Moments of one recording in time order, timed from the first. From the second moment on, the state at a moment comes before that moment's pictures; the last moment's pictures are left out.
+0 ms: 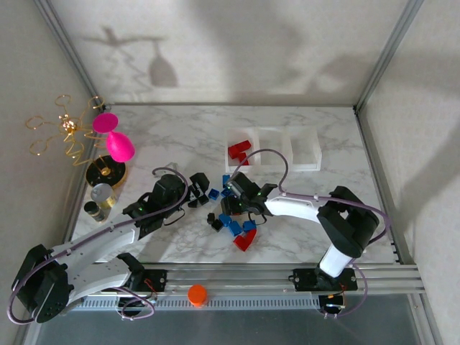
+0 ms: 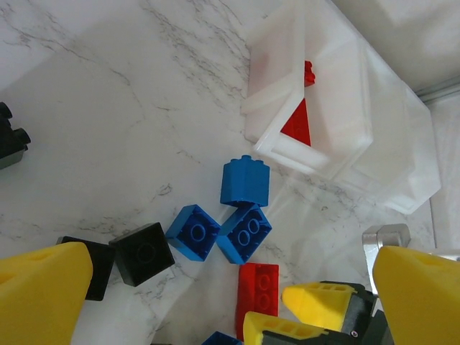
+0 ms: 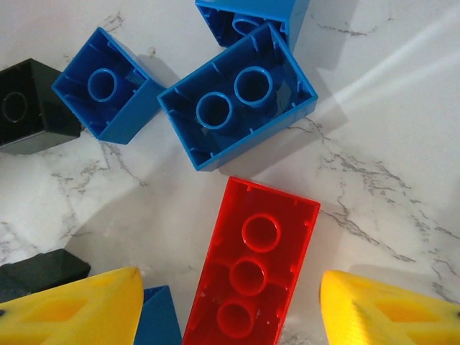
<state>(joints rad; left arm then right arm) -0.64 1.04 0.55 -0.09 -0.19 -1.00 0.92 1.67 0.93 -0.30 0.07 0.57</state>
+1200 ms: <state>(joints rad) -0.65 1.07 0.57 -0.08 -0.19 -1.00 0.85 1.57 0.94 -0.36 0.16 0.52</state>
